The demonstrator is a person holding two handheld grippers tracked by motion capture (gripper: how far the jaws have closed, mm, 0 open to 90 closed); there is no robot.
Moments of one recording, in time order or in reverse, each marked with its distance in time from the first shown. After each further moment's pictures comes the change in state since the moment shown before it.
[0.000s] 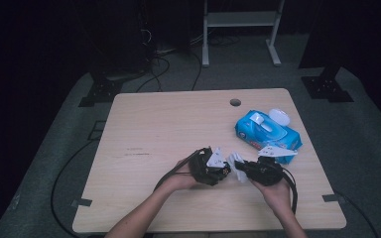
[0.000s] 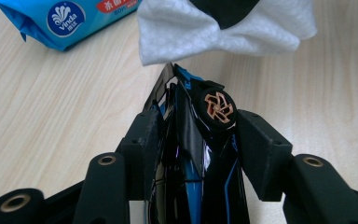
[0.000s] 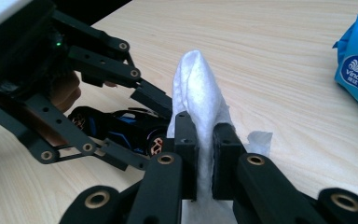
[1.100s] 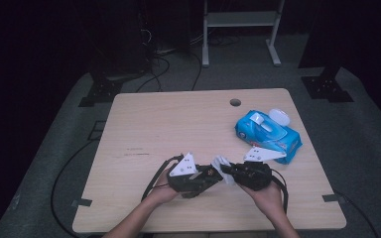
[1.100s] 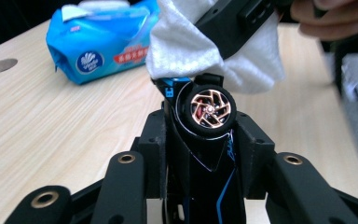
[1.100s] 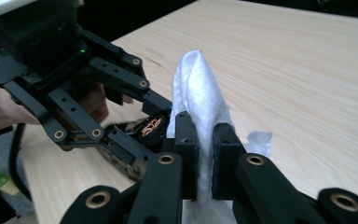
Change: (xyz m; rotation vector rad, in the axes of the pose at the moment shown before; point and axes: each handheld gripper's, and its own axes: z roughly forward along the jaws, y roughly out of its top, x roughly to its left) left arm -0.011 -0.043 -0.044 -0.315 -0.010 -0.111; right arm 0.047 0.019 -0.001 -0.015 0.085 -0.130
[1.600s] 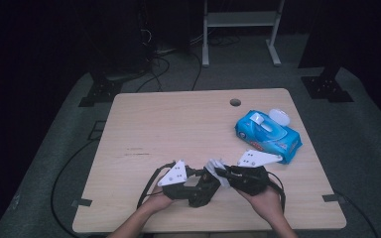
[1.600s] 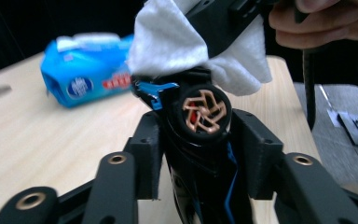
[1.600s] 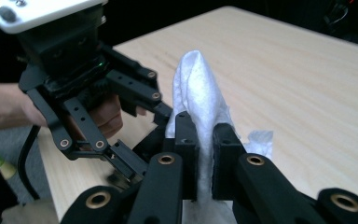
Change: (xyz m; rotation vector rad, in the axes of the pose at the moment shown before) left arm -0.016 -0.018 -0.018 -0.160 -0.047 -0.017; right arm 0.029 0.013 -0.006 0.003 0.018 -0.123
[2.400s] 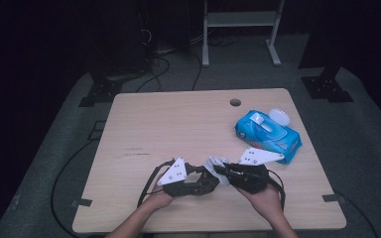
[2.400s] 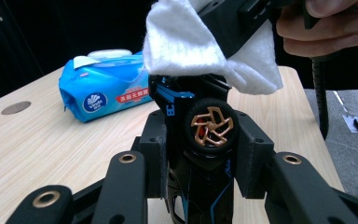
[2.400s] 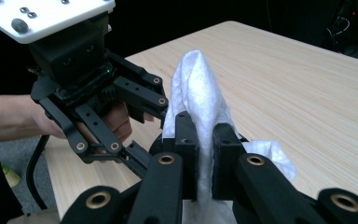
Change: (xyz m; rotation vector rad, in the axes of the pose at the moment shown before) left arm 0.001 0.010 -0.002 -0.052 0.047 0.042; right arm -0.001 0.007 -0.004 -0.047 0.019 -0.001
